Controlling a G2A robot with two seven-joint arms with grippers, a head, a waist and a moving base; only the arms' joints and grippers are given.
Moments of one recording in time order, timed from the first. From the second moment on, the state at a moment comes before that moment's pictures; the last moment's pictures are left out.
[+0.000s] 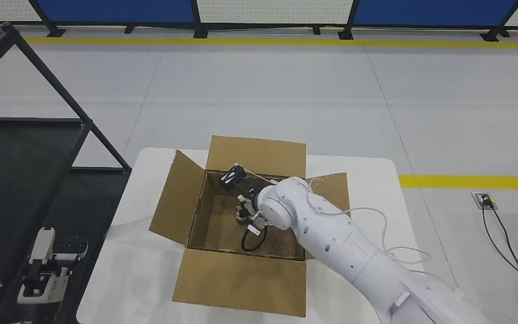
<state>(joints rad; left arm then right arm) 1.80 -1.36 -2.06 -2.23 -0.16 -0.17 -0.21 -0.21 -1.57 0.46 -0.84 -0.74 -0.09 0.82</state>
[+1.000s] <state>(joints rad) 1.80 -1.36 -2.06 -2.23 -0.16 -0.17 -0.21 -0.65 -1.35 0.95 -1.56 -0.93 -0.20 0.85</state>
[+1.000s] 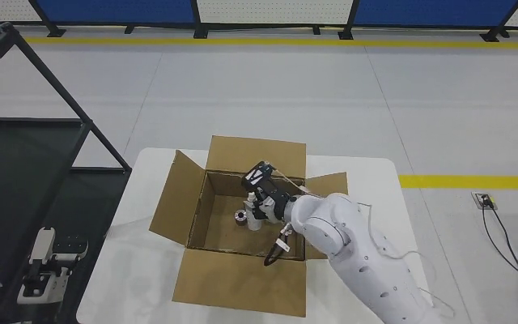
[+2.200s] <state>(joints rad) 1.80 -1.36 -2.06 -2.23 -0.16 -0.17 -0.21 -1.16 -1.26 1.52 -2.07 -0.96 -0.28 0.49</state>
